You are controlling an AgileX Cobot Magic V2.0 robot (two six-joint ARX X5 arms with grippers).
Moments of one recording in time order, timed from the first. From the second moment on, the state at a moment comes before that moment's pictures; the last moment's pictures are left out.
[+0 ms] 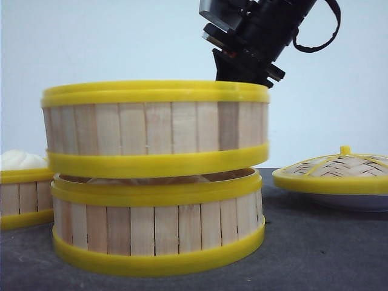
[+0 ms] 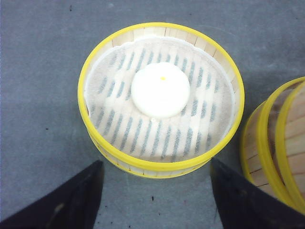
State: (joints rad) left arm -0.06 0.69 0.84 -0.85 0.03 -0.04; right arm 0.54 1.61 1.30 -0.54 -0.28 -0.11
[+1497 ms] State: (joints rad) left arm -0.06 0.69 0.84 -0.85 0.03 -0.04; right arm 0.54 1.70 1.27 -0.47 -0.28 -0.08
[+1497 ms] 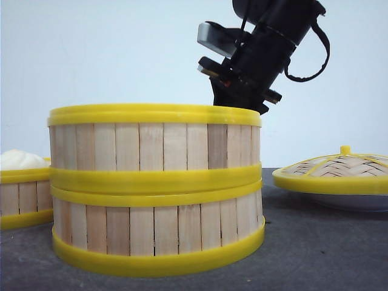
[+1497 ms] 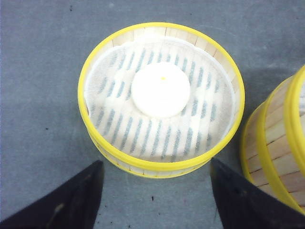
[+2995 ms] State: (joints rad) left arm 0.19 1.46 1.00 -0.60 0.03 -0.07; right arm 0.51 1.18 1.29 -0.79 -0.21 -0.09
